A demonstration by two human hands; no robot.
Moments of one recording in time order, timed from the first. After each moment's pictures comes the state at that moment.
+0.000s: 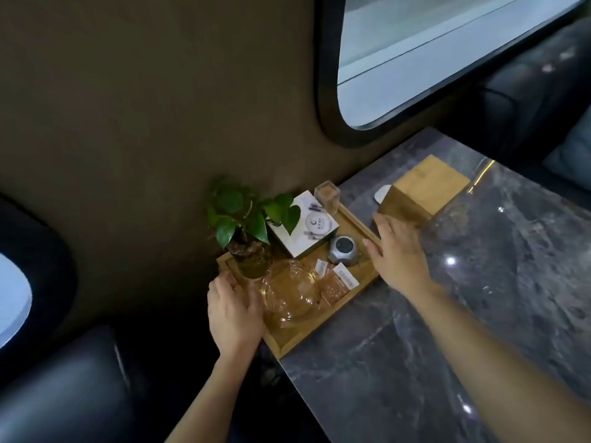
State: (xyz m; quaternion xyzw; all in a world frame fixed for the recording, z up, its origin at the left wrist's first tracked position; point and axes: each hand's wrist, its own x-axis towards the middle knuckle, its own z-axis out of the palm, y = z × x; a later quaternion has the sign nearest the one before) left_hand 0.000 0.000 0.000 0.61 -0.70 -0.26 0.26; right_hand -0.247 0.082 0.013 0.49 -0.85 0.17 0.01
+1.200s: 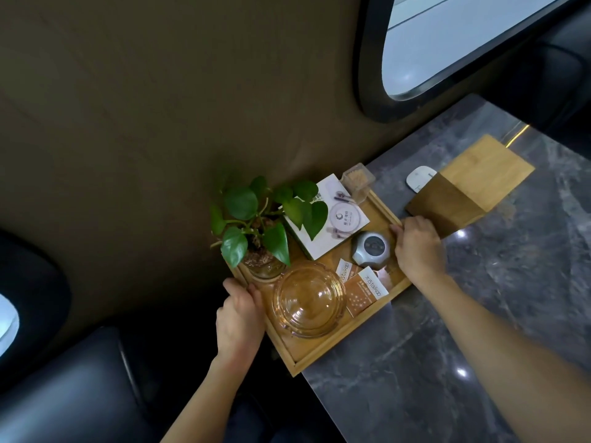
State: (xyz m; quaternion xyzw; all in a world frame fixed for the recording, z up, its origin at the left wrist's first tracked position) left_hand 0.012 -0.030 -0.019 0.61 -0.73 -0.27 0.13; right_hand -0.258 0.045 -0.033 0.40 -0.90 0.17 0.01
